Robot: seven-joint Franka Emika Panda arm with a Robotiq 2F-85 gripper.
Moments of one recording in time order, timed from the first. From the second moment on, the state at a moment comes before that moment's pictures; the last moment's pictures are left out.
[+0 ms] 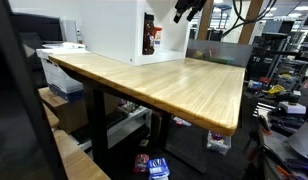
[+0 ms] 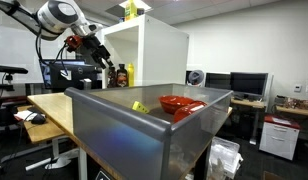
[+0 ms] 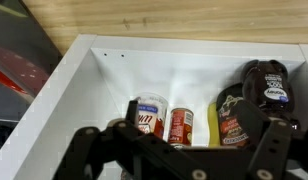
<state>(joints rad) -0.15 -0.38 0.27 -2.36 -0.36 2.48 0.53</state>
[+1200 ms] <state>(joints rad) -0.02 -0.36 0.09 -2.32 -0.11 2.14 0.28</state>
